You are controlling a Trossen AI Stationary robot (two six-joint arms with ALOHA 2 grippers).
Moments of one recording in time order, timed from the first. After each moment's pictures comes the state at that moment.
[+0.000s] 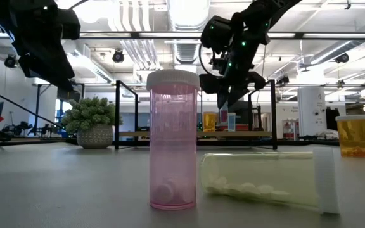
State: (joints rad) left arm -0.31 0.88 0.63 -0.64 -0.33 -0.83; right arm -0.30 1.74 1.23 -0.52 0.62 0.60
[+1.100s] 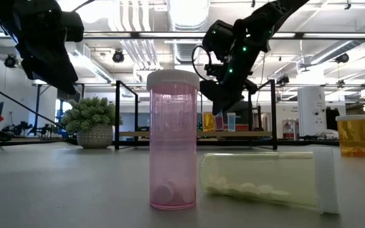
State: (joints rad) left arm -0.31 0.94 0.64 -0.60 -0.33 -0.83; right arm -0.32 1.74 1.16 -0.36 0.49 0.32
